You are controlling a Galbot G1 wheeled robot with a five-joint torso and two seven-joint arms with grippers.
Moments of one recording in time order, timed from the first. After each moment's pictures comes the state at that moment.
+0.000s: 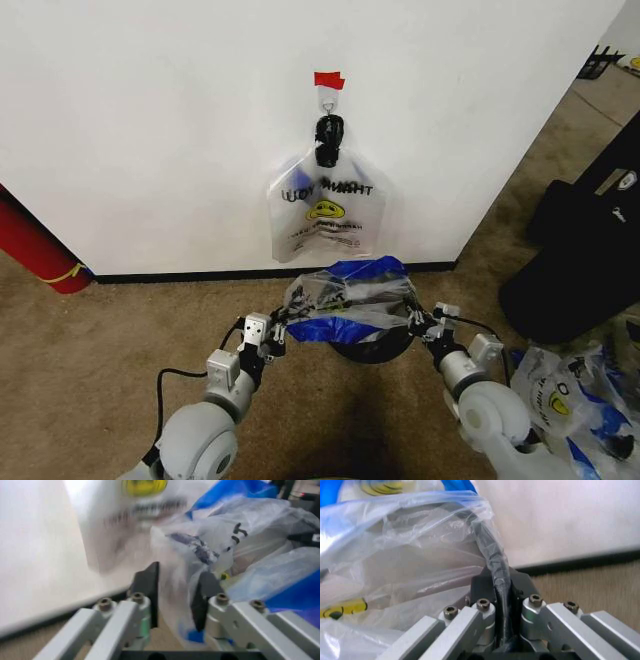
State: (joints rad) left arm 1.35 -0.99 -0.17 -2.12 -0.28 0.10 -0.09; right arm -1.32 1.16 0.37 1.91 0.63 -0.13 0.07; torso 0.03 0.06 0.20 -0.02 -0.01
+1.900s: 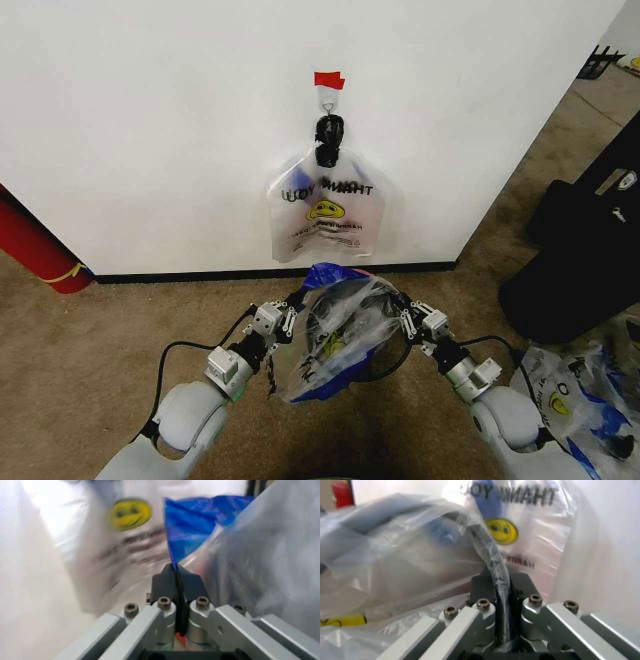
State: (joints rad) left arm 1.23 -1.03 -0.19 -1.93 -0.20 -0.08 0.08; right arm -1.31 1.14 0.46 1.77 0.30 0.36 -0.46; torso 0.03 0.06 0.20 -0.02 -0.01
